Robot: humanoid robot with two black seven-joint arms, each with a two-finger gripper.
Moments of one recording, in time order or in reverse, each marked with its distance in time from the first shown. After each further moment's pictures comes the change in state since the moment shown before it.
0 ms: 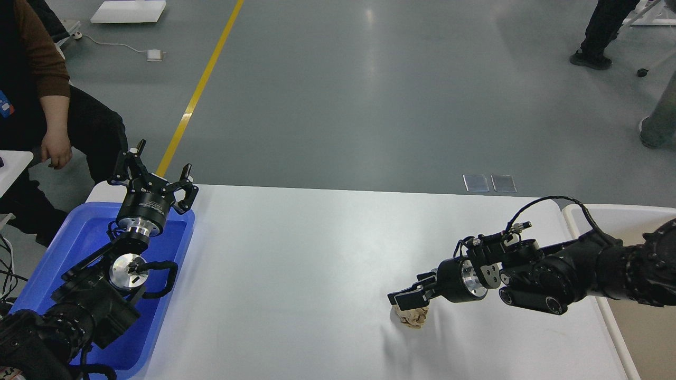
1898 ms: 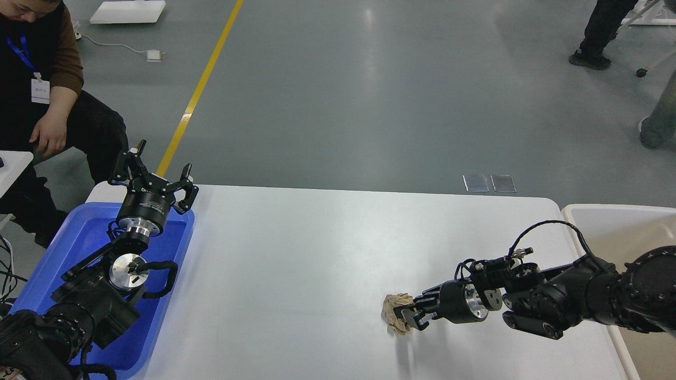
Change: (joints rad) left arm 0.000 0.000 0.000 0.000 0.000 0.000 0.000; right arm -0.117 0.045 -0.026 -0.125 -0.068 -0.103 0.125
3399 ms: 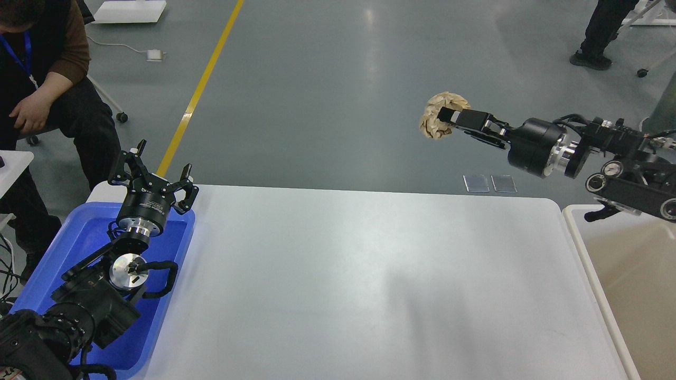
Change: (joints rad) left arm 0.000 0.000 0.000 0.000 0.000 0.000 0.000; right arm 0.249 -0.502 0.538 0.315 0.395 0.096 0.041
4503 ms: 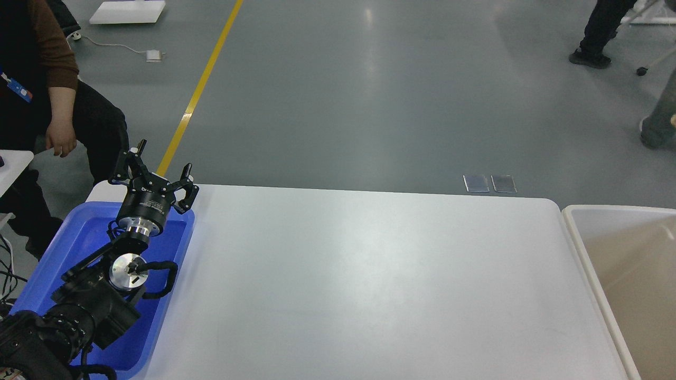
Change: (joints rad) left arm 0.000 0.000 0.000 0.000 0.000 -0.001 0.000; right arm -0.286 0.022 0.026 -0.905 0.420 0.019 -0.444
